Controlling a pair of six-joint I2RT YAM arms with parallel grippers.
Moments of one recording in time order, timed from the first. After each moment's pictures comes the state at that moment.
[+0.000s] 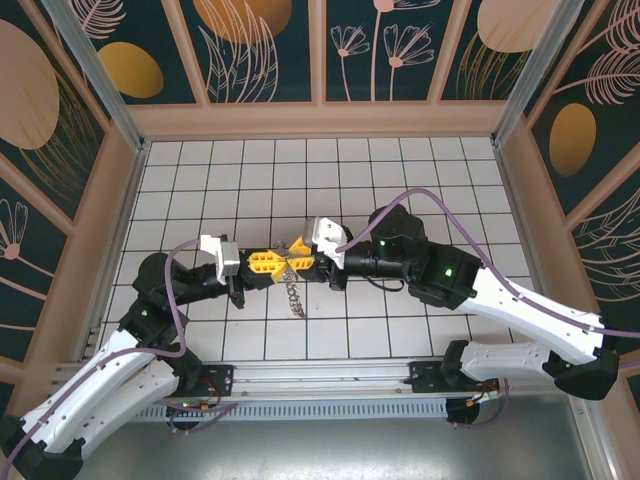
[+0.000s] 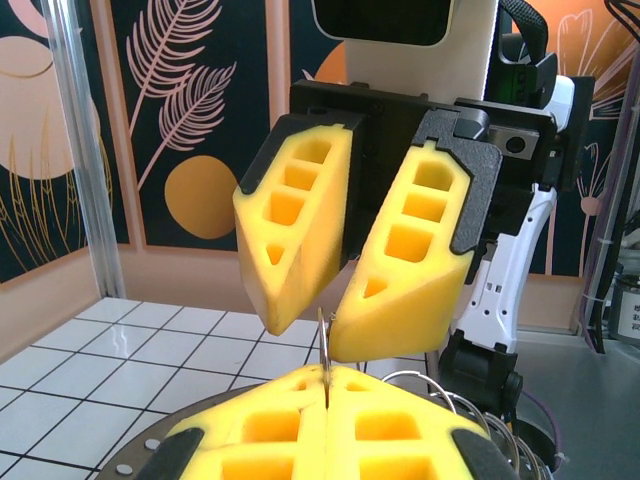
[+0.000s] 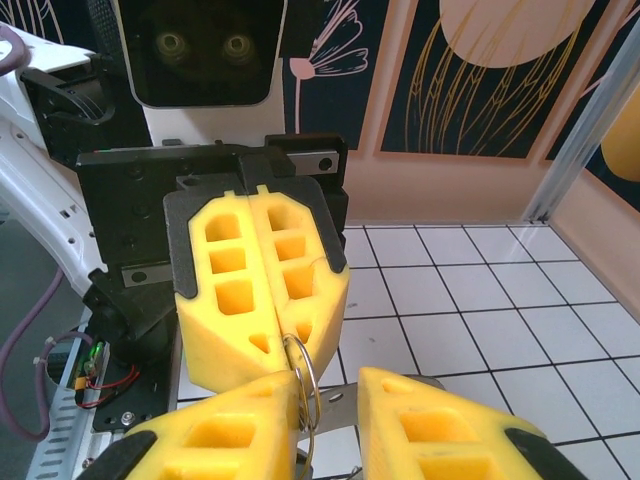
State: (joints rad) left arm -0.66 0.60 0.58 0.22 0.72 -0.14; right arm 1.13 1.09 1.19 -0.33 -0.27 -0.24
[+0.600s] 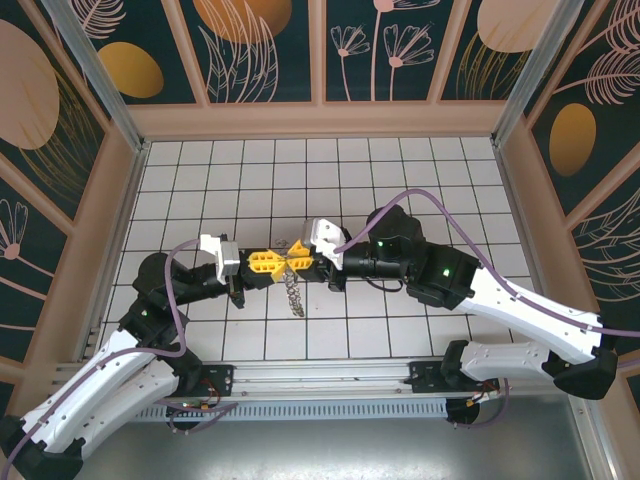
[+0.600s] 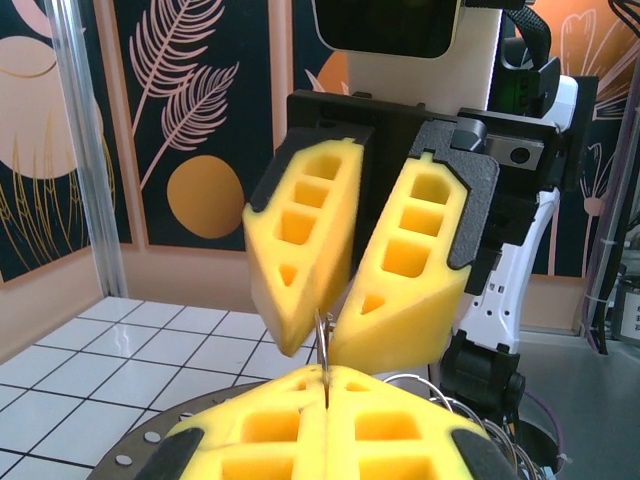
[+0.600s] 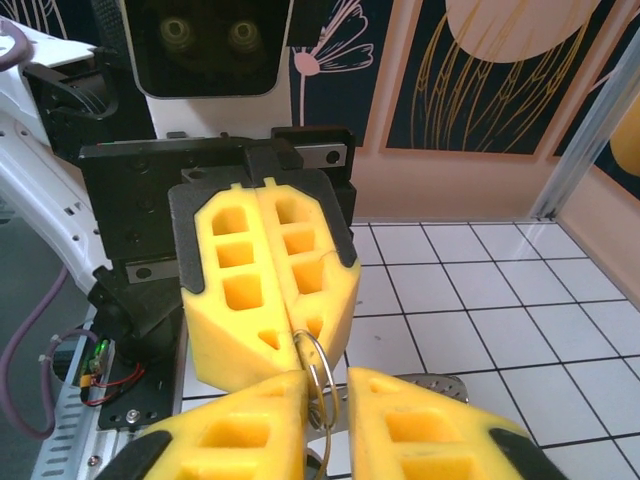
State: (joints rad) left arm -0.66 0.60 0.58 0.22 0.72 -0.14; right arm 1.13 1.10 1.18 -0.33 -0.28 -0.23
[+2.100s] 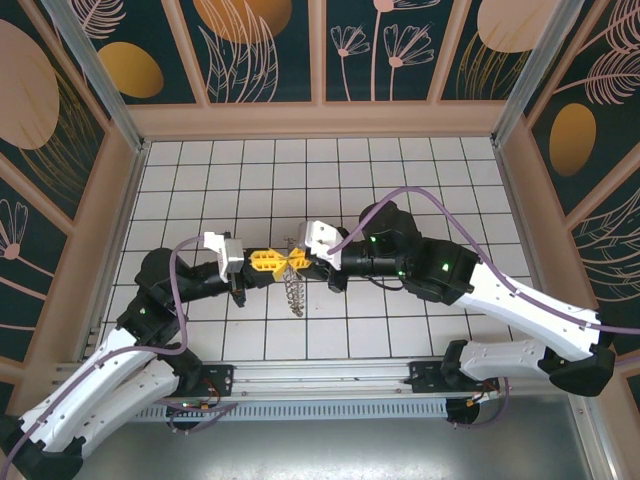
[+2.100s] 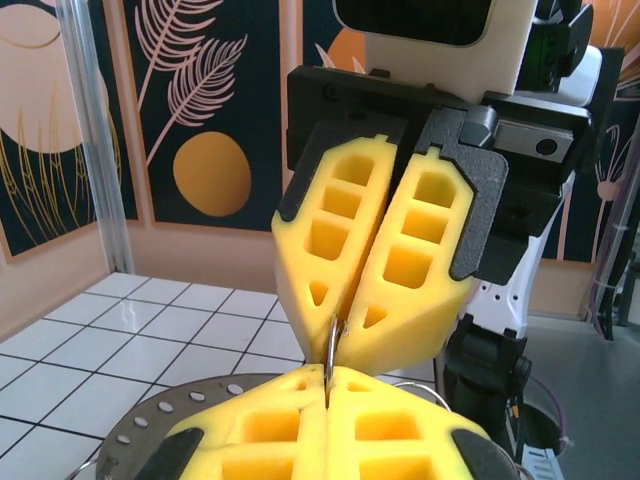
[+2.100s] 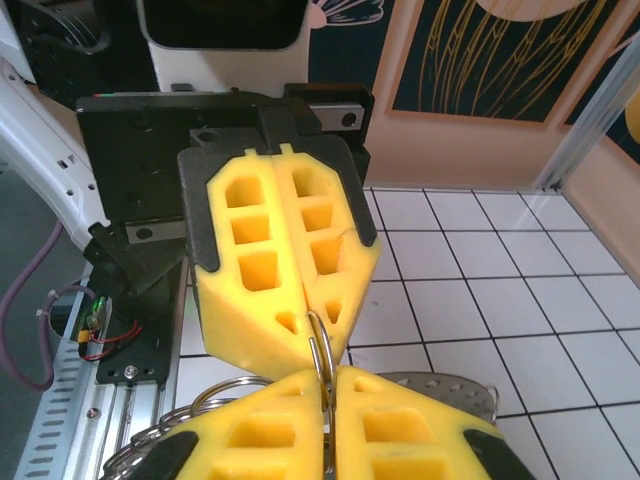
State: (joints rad) left arm -0.66 0.61 0.60 0.15 0.71 -0.13; right arm 1.13 1.13 1.25 -0.46 -0.27 -0.29
